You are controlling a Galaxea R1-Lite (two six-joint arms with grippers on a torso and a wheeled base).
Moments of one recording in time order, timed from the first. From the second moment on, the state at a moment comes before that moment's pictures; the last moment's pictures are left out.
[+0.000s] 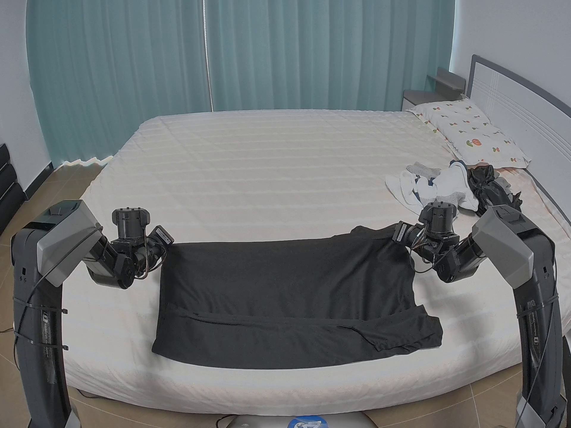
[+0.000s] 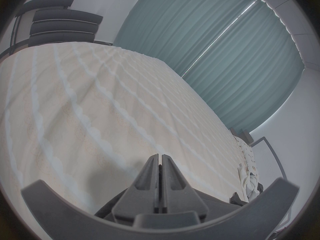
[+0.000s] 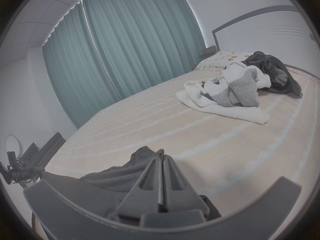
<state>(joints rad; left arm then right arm) 0.00 2.46 -1.24 -0.76 0.02 -0.79 0.12 2.61 -1.47 -0.83 0.00 0.39</state>
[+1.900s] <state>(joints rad) 0.01 2.47 -1.14 -0.99 -0.03 -0.79 0.12 2.62 -1.32 -1.06 -0.01 0.48</state>
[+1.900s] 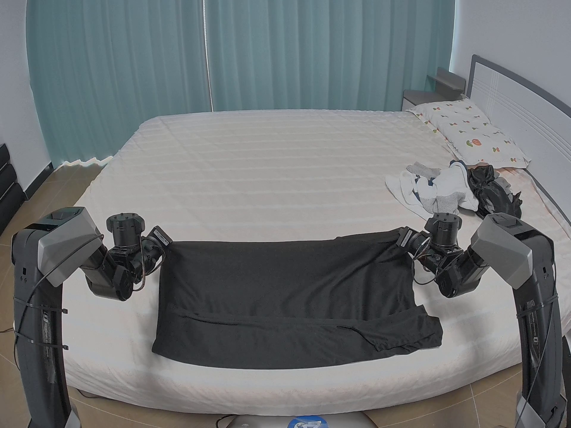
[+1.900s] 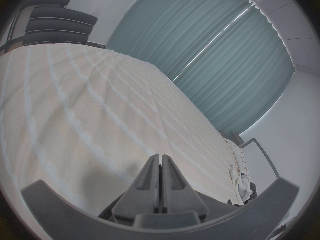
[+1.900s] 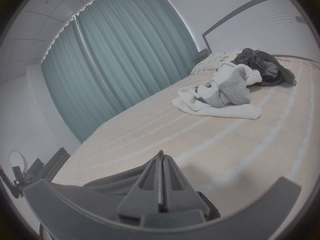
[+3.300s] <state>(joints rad) 0.05 2.45 -0.77 -1.17 -0.26 -0.34 0.12 2.58 -0.87 -1.37 0.08 0.43</state>
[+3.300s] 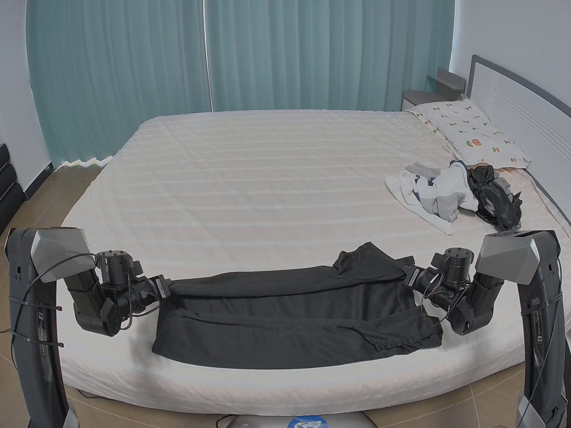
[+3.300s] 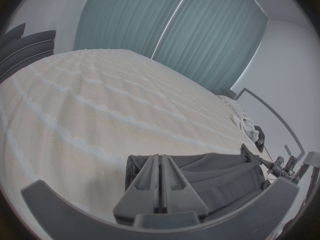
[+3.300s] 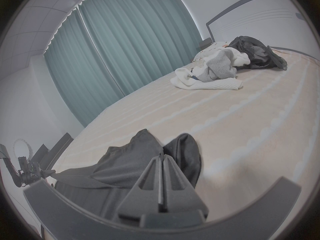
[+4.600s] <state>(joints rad) 0.08 2.48 -0.64 -1.22 -0.27 -0.06 0.11 2.58 -0.62 -1.55 0.12 0.28</state>
